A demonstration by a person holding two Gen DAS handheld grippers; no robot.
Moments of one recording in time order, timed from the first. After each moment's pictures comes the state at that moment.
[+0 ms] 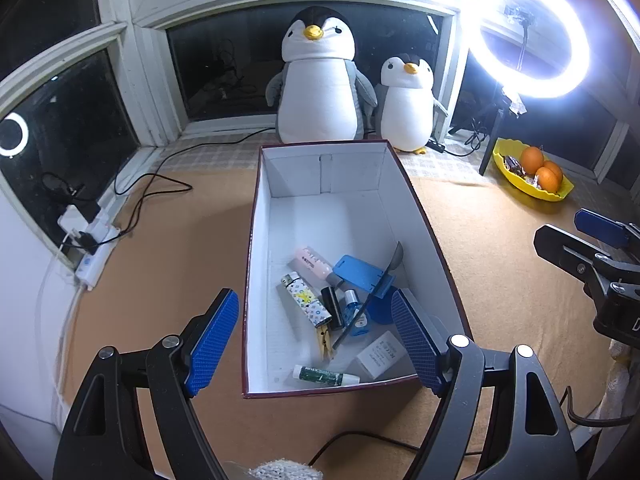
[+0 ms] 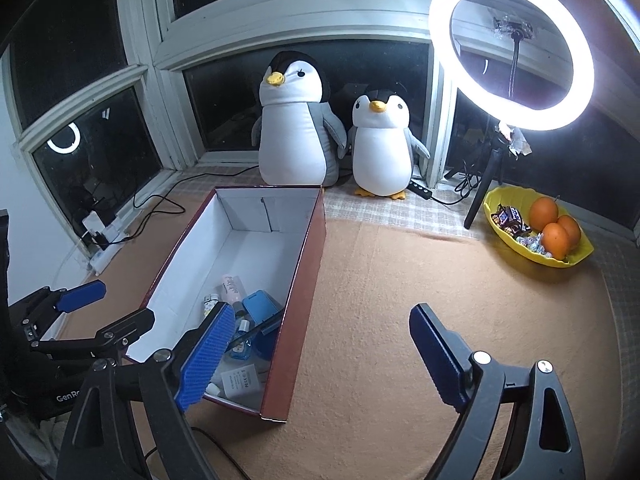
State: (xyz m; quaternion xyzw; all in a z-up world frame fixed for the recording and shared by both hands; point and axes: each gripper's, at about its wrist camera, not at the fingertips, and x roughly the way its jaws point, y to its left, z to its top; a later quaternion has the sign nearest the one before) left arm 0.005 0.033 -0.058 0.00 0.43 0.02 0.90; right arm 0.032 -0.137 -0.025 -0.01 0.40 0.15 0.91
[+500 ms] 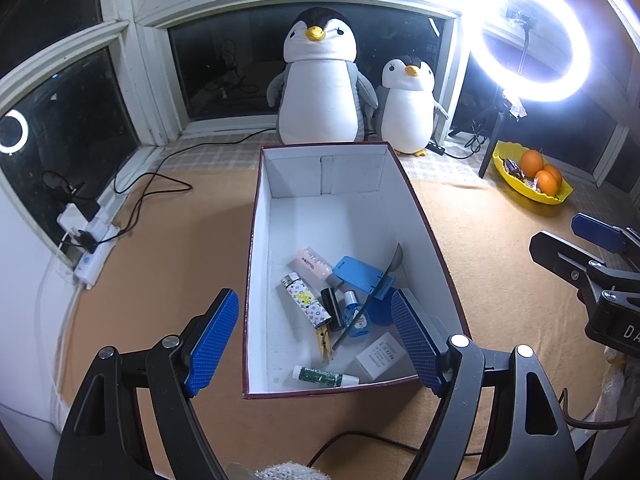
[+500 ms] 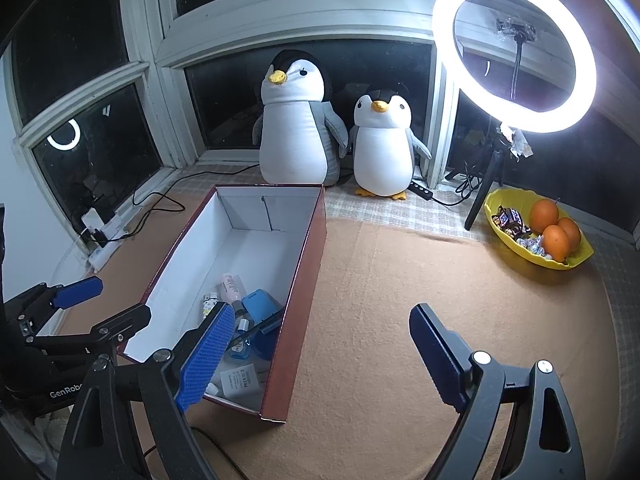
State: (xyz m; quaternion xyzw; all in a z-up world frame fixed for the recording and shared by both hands) left arm 0.005 0.035 -0.057 -0.01 0.43 0.02 0.90; right arm 0.031 -0.135 -0.028 -0.01 0.40 0.15 0.91
